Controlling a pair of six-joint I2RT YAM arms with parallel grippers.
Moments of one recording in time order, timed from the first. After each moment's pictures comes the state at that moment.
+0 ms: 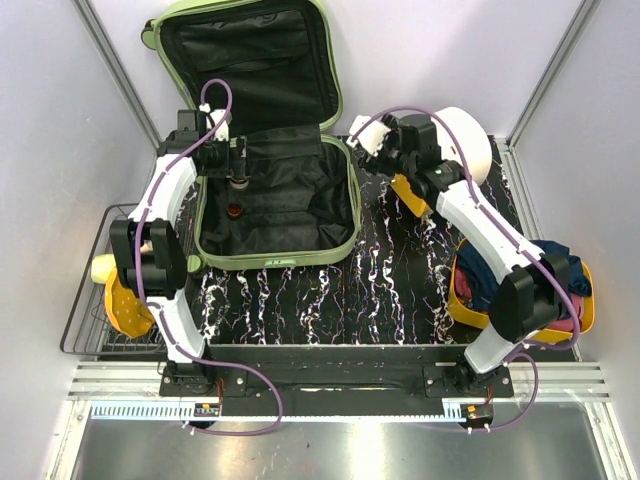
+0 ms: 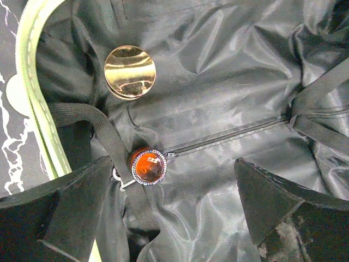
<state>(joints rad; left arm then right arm) -0.01 1.88 1.71 -0.64 0.26 0.04 0.43 1.63 1.49 -0.26 -0.01 -0.88</state>
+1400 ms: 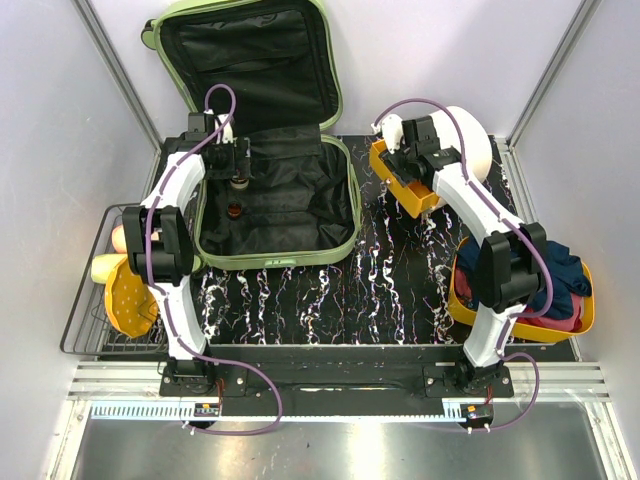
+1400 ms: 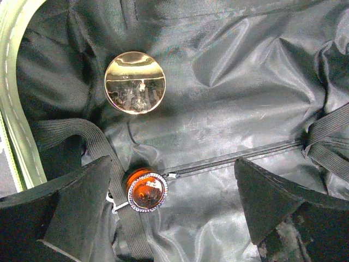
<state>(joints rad) -0.02 2.03 1.78 -0.60 0.20 -0.06 0.31 1.85 1.64 -0.51 0.12 -0.47</state>
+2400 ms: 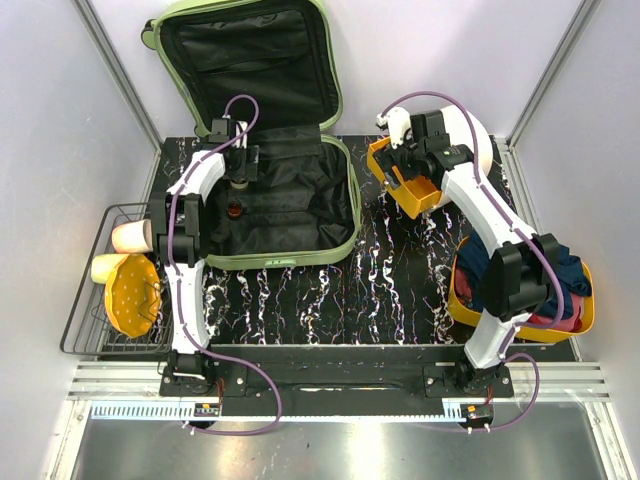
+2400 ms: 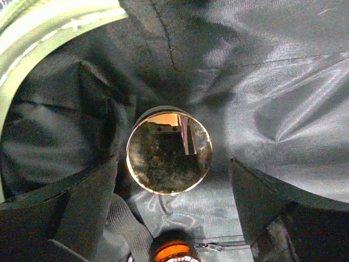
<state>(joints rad) -0.06 2.30 1.97 -0.58 -0.04 0.01 0.31 1.78 1.66 -0.56 -0.05 -0.37</state>
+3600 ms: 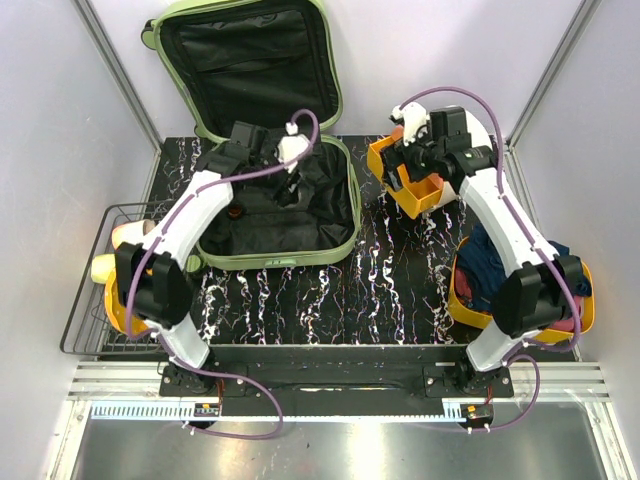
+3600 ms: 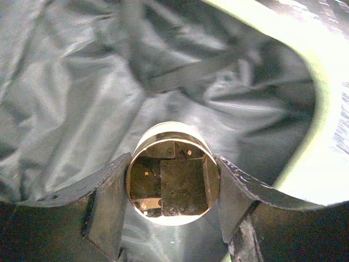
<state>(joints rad) -0.31 1.76 1.65 -0.71 0.39 0.43 0.27 1.67 1.66 -0.64 -0.25 -0.27</state>
